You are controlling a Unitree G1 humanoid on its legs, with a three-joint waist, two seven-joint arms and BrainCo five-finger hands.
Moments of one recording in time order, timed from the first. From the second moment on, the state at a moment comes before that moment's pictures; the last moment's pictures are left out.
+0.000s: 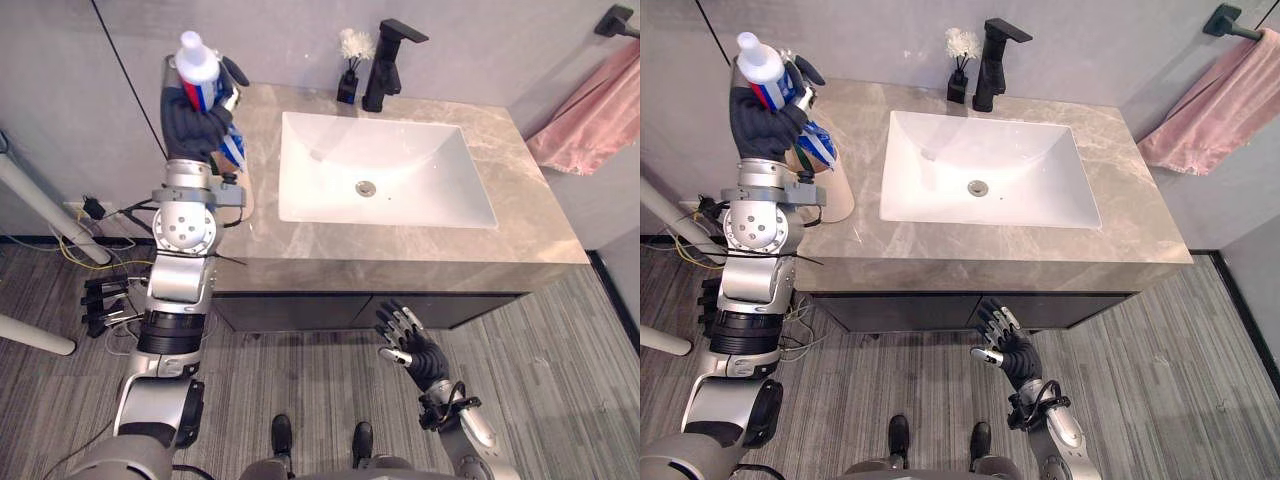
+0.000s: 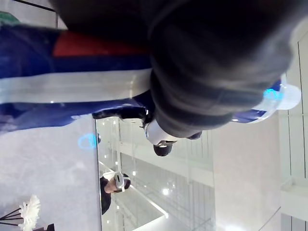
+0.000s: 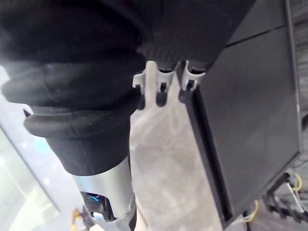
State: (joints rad) left arm -0.62 0.37 0.06 -0.03 -0.10 -0.18 0.18; right arm 0.34 -0.08 0.15 -0.06 0.52 -0.07 0.33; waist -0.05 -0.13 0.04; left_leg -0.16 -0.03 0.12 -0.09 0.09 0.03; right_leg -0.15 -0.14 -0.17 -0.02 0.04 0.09
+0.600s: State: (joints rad) left arm -0.60 0.37 0.16 0.01 -0.10 -0.18 0.22; right arm 0.35 -0.07 0.15 -0.06 0.52 -0.08 0.33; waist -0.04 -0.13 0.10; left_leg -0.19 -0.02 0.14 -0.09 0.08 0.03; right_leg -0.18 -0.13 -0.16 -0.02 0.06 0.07
